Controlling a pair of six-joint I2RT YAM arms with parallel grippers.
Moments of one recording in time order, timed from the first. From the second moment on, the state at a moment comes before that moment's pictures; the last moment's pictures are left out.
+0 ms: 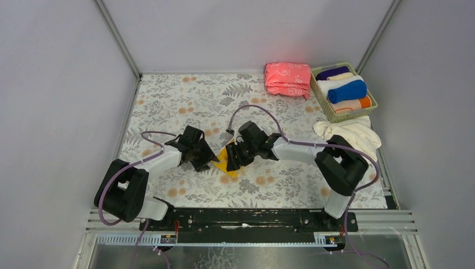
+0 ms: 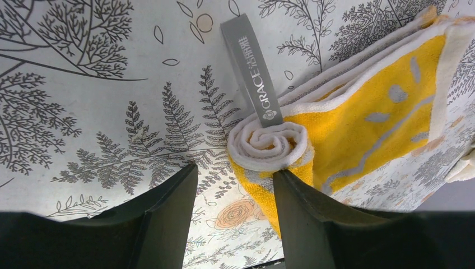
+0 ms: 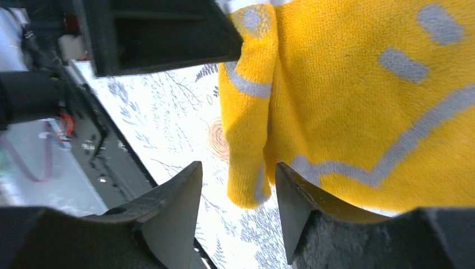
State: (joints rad) left arm -0.39 1.40 0.62 -0.32 0.16 -1.02; right arm 0.84 1.80 1.02 -0.10 -0.47 0.45
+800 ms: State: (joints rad) left arm -0.39 1.40 0.62 -0.32 0.17 -1.02; right arm 1.14 1.84 1.16 -0.32 0.13 0.09
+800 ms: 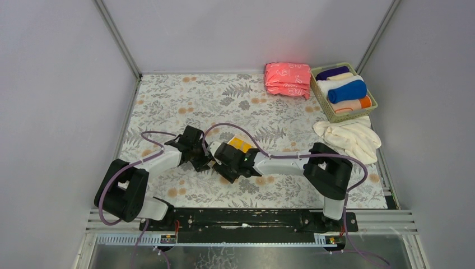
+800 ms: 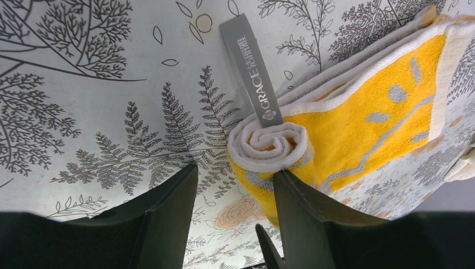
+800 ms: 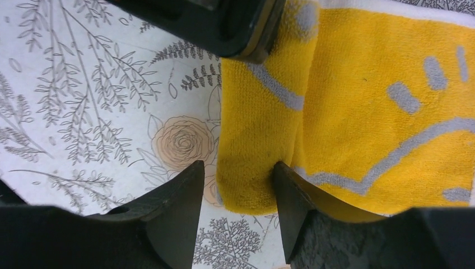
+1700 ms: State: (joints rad) left arm -0.39 1.10 0.63 -0.51 0.04 -1.03; right arm 1.01 1.85 1.08 -0.12 -0.29 0.18
